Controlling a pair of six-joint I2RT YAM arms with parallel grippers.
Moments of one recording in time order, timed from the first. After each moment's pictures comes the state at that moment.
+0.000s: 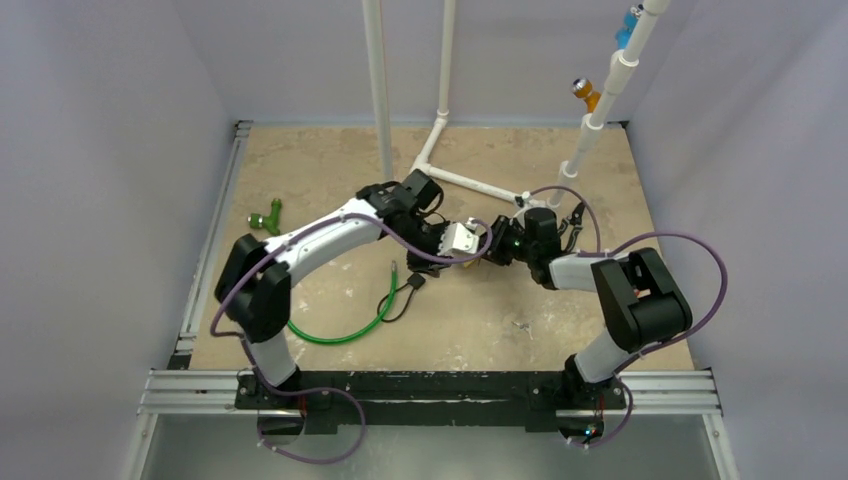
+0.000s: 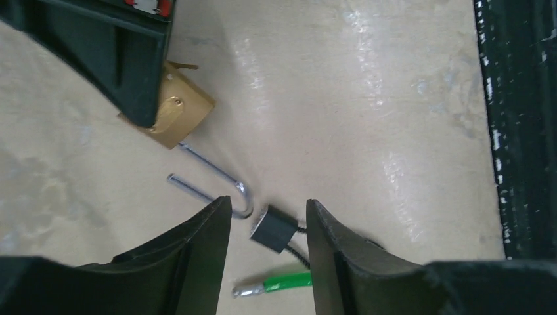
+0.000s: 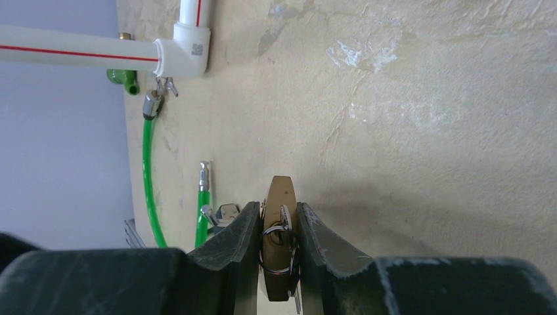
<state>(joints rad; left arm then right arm) -0.75 1.67 1.38 -0.73 0.53 0.91 0.29 1.62 0.58 0.48 -0.46 0.83</state>
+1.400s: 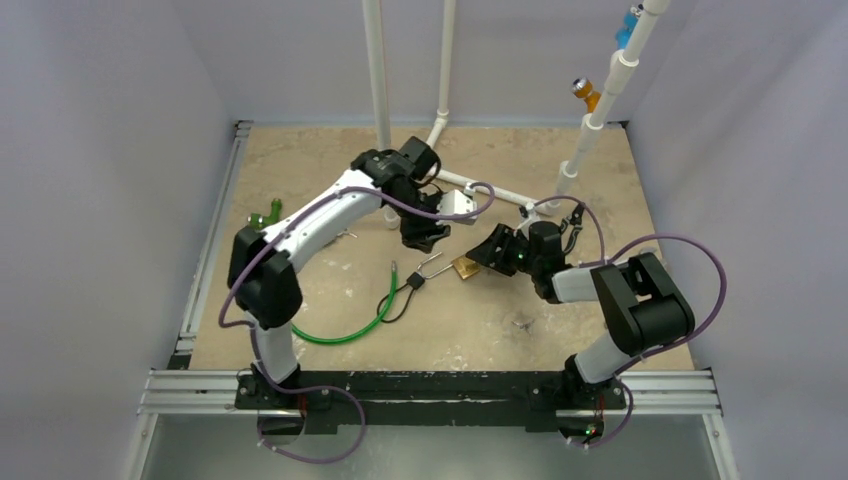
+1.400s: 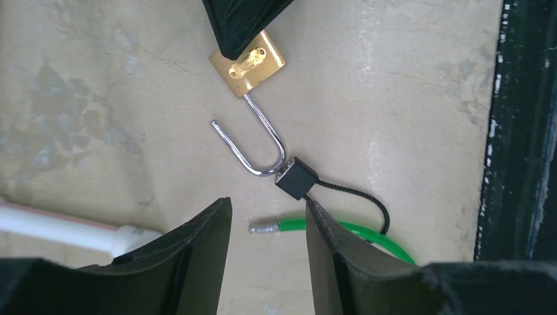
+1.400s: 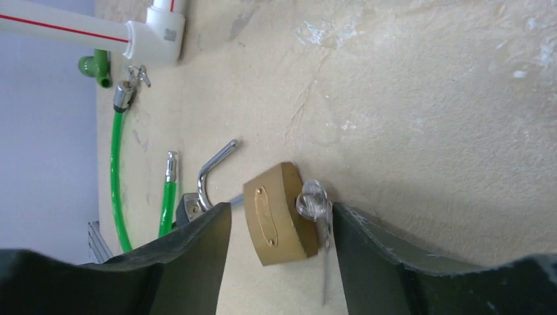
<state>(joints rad) -0.69 1.90 1.74 -1.05 0.48 0.83 0.30 1.58 0.44 0.62 -0.43 0.77</state>
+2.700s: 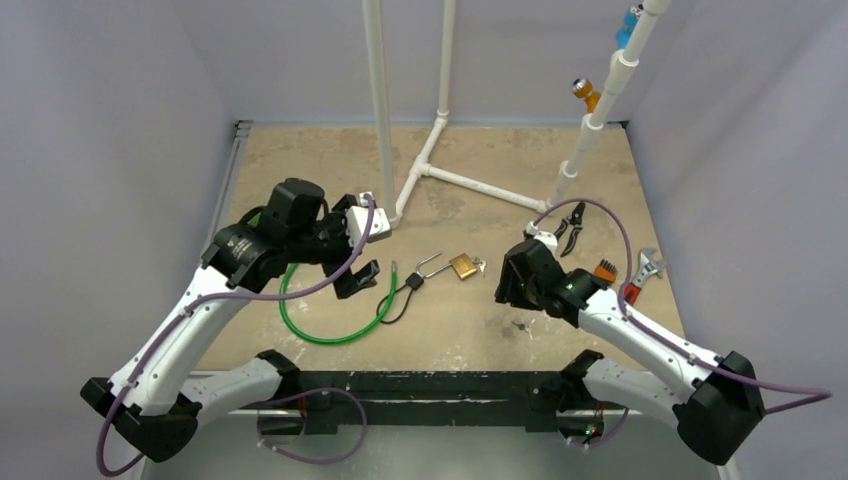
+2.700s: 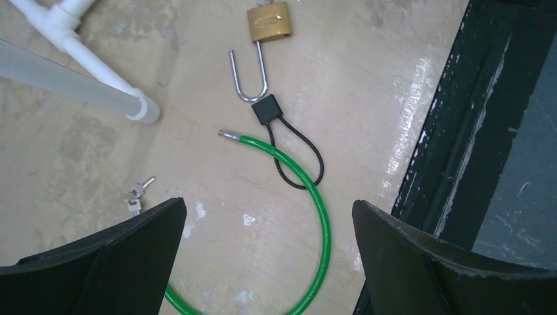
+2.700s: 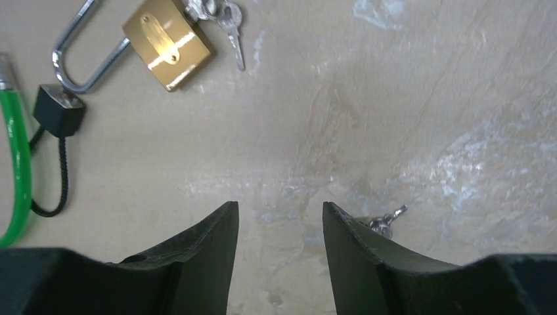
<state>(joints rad) -0.58 1.02 1.29 -0.98 0.40 0.47 0.64 0.98 0.65 -0.61 0.22 0.75</state>
